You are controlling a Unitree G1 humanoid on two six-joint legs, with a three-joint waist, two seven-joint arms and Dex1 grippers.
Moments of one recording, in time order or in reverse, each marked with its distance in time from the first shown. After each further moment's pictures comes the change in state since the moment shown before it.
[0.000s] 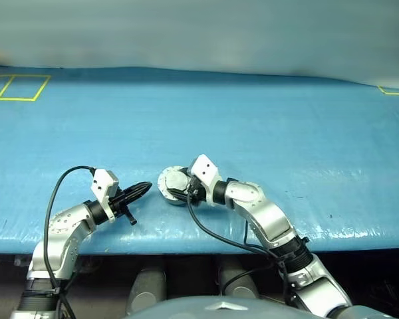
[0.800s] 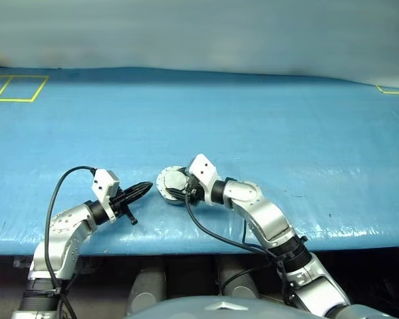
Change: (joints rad) left arm 0.000 -0.006 -0.001 0.001 0.001 0.000 0.003; right arm -0.008 0.018 0.010 -0.004 -0.010 0.022 -0.009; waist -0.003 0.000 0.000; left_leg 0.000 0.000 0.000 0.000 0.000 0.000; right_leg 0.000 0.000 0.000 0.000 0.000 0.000
